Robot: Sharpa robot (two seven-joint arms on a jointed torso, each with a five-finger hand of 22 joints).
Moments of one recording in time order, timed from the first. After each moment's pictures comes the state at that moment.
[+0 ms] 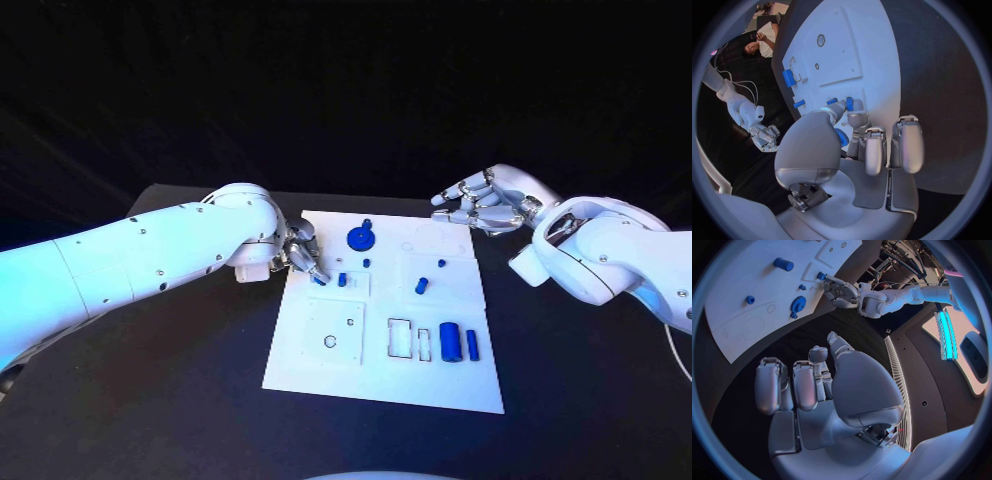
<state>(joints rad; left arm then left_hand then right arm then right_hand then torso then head) 1.31 -0.66 -0.03 1.31 -1.08 0.31 -0.53 1.23 -0.11 0.50 0.16 0.11 0.94 0.04 0.63 0.61 1.30 -0.04 1.04 0.91 1.46 -0.10 1.57 1.31 0.04 1.47 0.01 1.43 1.31 1.31 -0.92 -0.03 1.58 -0.88 -0.32 0.03 1.32 -0.02 0.10 0.07 0.21 0.98 0.15 0.08 0.07 1.20 0.06 0.96 0.99 1.47 -0.02 1.35 1.29 0.06 1.38 0.09 1.41 1.28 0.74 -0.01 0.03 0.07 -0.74</state>
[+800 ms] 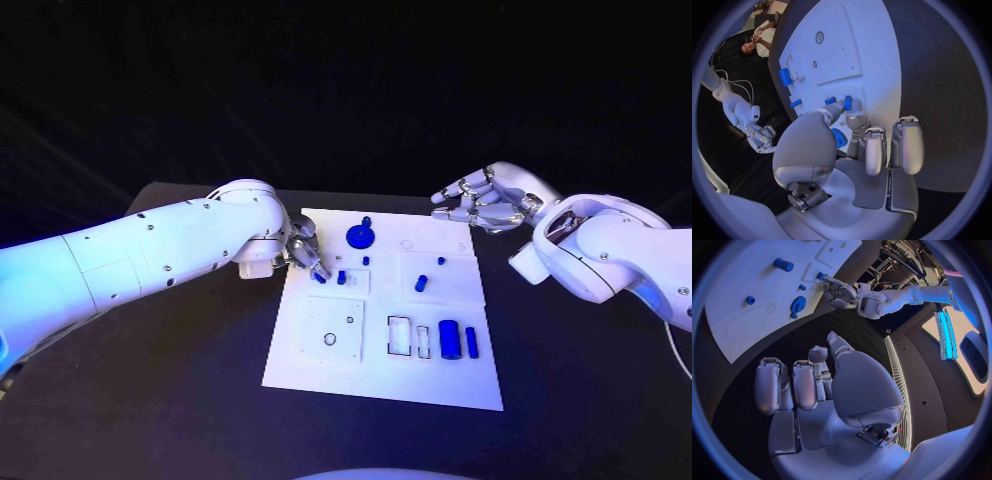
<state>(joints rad) 1.32 -0.63 -0.03 1.29 -1.08 0.31 -0.57 1.12 -0.12 0.58 0.11 0.11 0.96 0.02 0.65 0.61 1.33 -0.05 1.06 0.93 1.46 -0.10 1.57 1.31 0.04 1.47 0.01 1.45 1.31 1.31 -0.92 -0.03 1.59 -0.88 -0.32 0.03 1.32 -0.02 0.10 0.07 0.21 0.98 0.15 0.08 0.07 1.20 0.06 0.96 0.99 1.47 -0.02 1.35 1.29 0.06 1.38 0.09 1.41 1.28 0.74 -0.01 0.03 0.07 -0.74</state>
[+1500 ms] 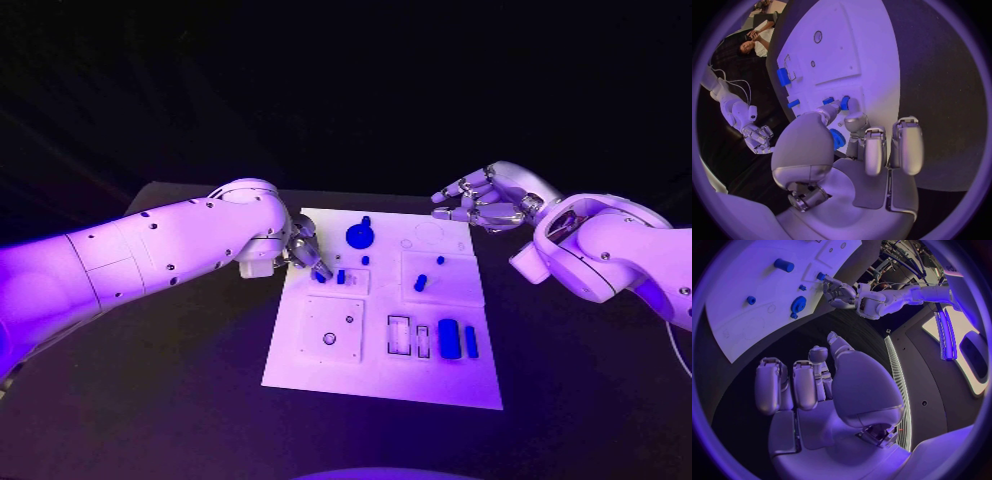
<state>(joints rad) 1.32 -0.62 -0.03 1.28 -1.08 0.32 -0.60 1.07 -0.14 0.53 0.14 0.11 1.00 0.01 0.65 0.60 1.34 -0.06 1.07 0.94 1.47 -0.10 1.57 1.31 0.04 1.47 0.01 1.46 1.31 1.31 -0.92 -0.03 1.59 -0.89 -0.32 0.03 1.32 -0.02 0.10 0.07 0.21 0.98 0.15 0.08 0.07 1.20 0.06 0.96 0.99 1.47 -0.02 1.35 1.29 0.06 1.38 0.09 1.41 1.28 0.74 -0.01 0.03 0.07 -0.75</state>
